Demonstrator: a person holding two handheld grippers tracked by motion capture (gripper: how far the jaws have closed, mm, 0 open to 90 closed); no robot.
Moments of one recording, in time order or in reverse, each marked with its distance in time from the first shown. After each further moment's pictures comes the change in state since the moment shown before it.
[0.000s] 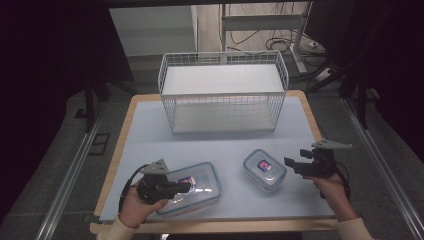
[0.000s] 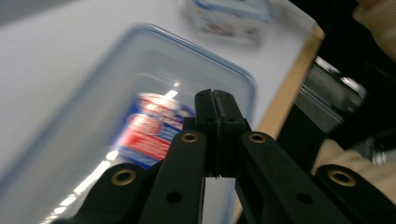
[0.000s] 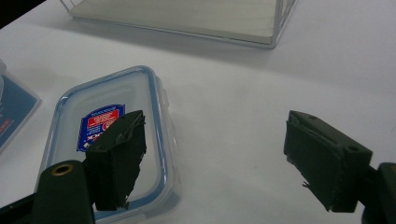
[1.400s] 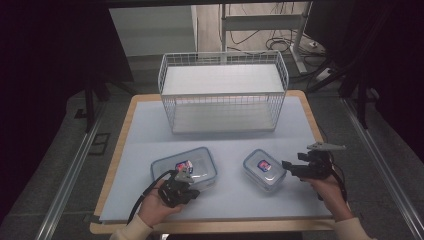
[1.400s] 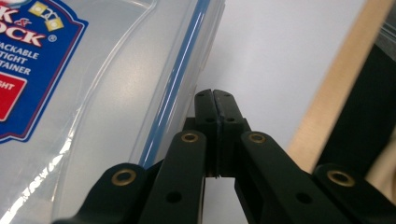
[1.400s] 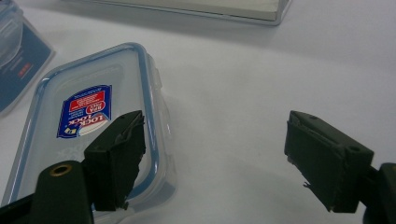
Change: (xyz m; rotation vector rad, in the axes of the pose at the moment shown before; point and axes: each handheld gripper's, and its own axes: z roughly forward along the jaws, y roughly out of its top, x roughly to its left) left arm 0.007 -0.005 0.064 0.247 0.140 0.089; right arm -0.002 -0.009 0.013 0.050 -0.006 0.006
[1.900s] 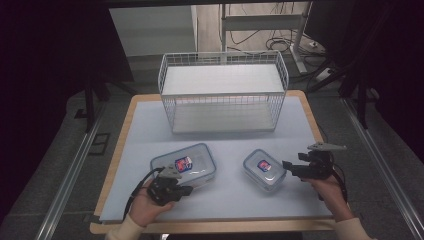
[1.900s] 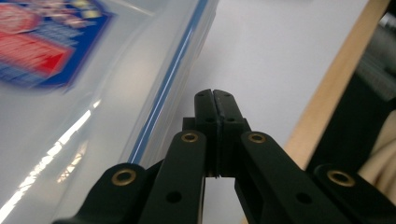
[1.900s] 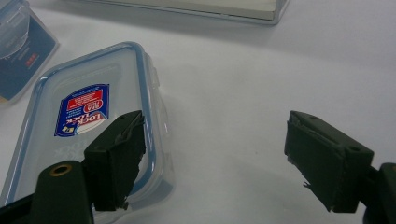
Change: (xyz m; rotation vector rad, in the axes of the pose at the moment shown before) left arm 0.008 -0.020 -0.041 -0.131 -0.007 -0.098; right arm -0.001 -0.001 -0.001 0.000 -0.003 -0.001
